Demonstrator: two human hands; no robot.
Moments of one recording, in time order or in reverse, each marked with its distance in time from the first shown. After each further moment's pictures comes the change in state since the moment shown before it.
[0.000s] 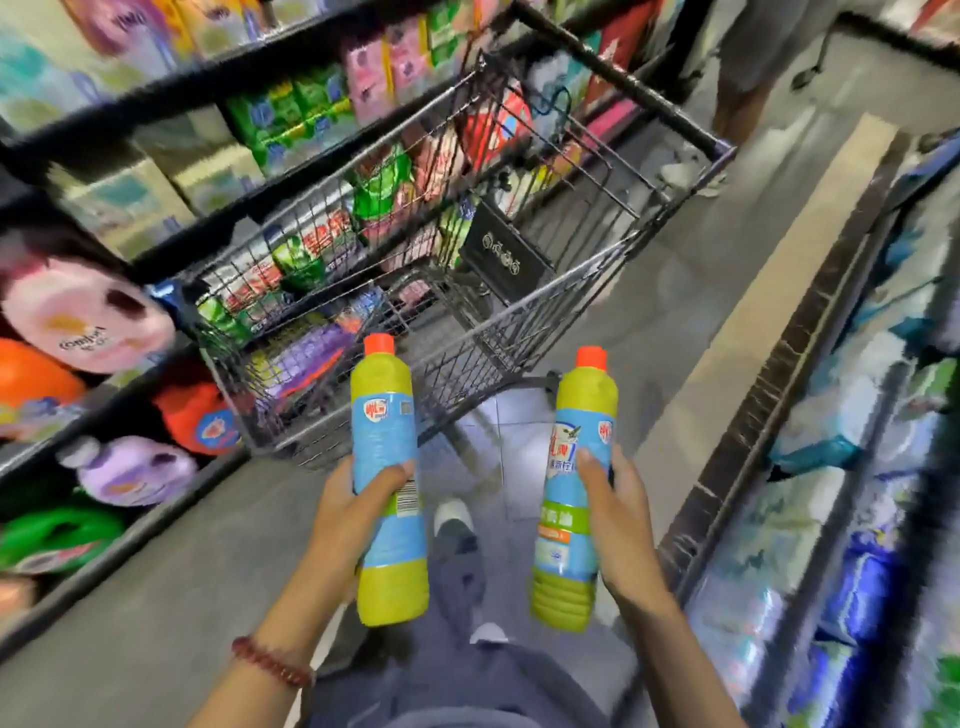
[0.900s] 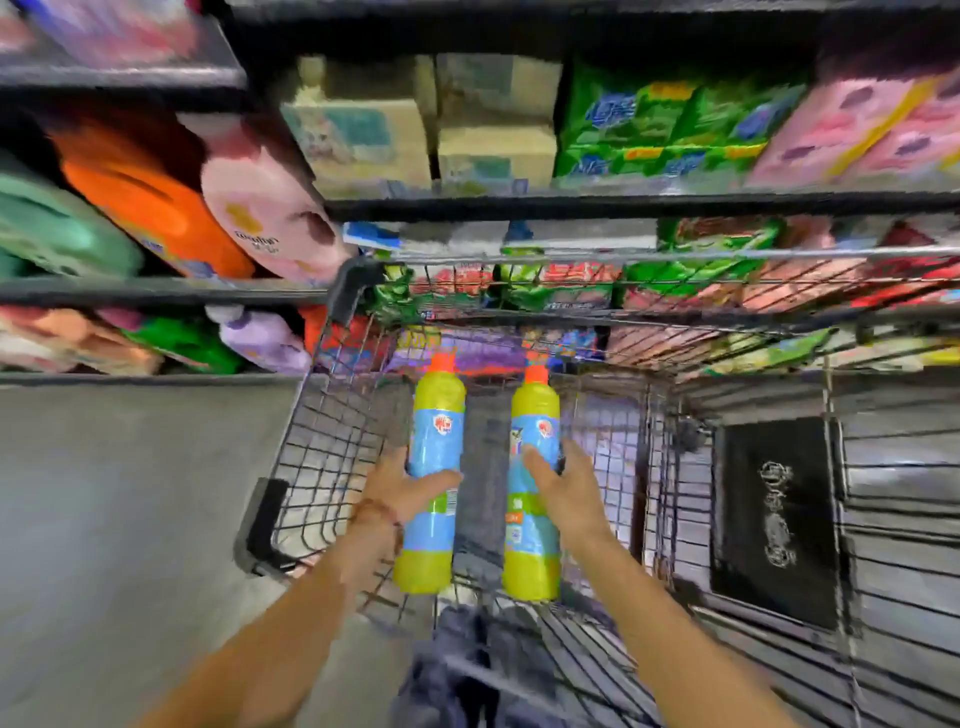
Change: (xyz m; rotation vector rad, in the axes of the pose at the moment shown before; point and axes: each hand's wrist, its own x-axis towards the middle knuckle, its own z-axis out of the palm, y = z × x) left_hand 0.345 -0.008 -0.030 -0.042 0.602 -0.332; right_hand 0.377 0.074 0.312 -0.614 -0.834 0.200
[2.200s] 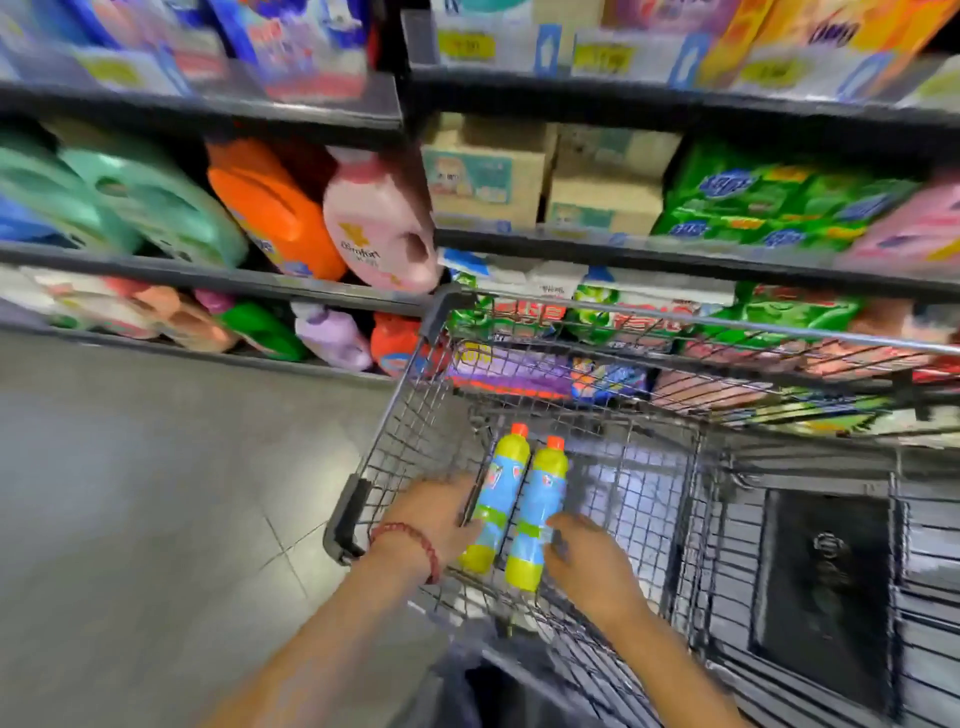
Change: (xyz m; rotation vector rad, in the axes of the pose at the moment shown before) left_hand -0.019 -0.004 -0.059 0.879 -0.117 0.382; right_hand -0.043 -0.014 0.022 -1.007 -0.345 -0.348
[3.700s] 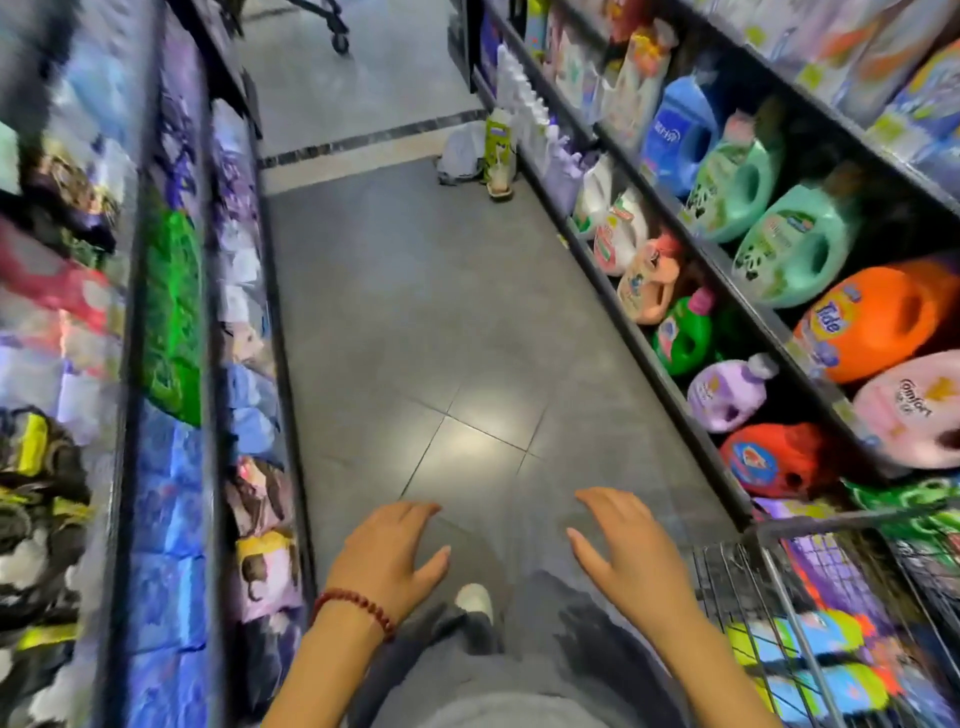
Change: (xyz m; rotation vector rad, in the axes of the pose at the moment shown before) left_hand -0.502 -0.143 0.098 -0.404 0.692 -0.876; right_hand -0.176 -0.305 0.154 -0.391 -0.191 -1.111
